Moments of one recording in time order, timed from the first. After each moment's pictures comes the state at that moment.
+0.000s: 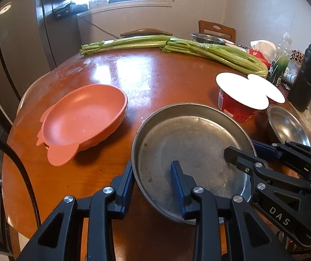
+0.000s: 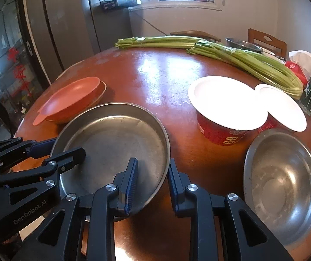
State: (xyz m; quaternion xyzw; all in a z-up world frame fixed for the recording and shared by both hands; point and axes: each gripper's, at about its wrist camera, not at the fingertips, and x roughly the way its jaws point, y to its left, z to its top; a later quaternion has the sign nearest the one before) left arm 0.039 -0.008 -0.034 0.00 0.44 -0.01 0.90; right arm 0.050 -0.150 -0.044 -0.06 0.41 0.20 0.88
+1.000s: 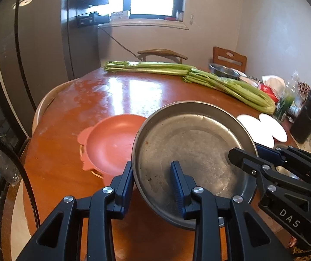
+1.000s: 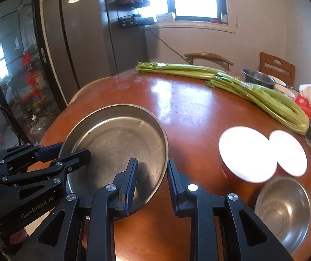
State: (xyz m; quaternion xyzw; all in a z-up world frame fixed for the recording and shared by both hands) left arm 0.036 0.062 0.013 -0.05 0.38 0.02 0.92; right arm 0.054 -0.095 0.012 -0.07 0.36 0.24 0.90
